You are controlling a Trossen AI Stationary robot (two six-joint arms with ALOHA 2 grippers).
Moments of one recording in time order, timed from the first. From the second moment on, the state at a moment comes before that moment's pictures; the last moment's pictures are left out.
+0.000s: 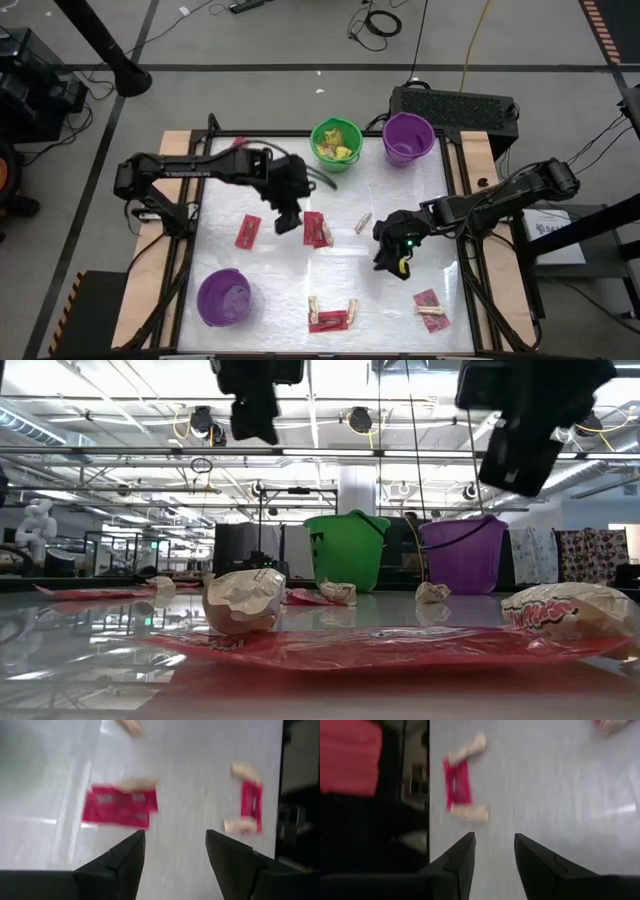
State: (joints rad) left arm 0.08 1.57 1.46 -0.96 0.30 -0.18; right arm 0.24 1.24 0.75 -0.30 -0.32 0.65
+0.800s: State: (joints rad) left arm -0.07 1.26 1.18 -0.63 -0.17 -0.26; right arm 0.73 1.36 0.92 -0.79 -0.36 0.61
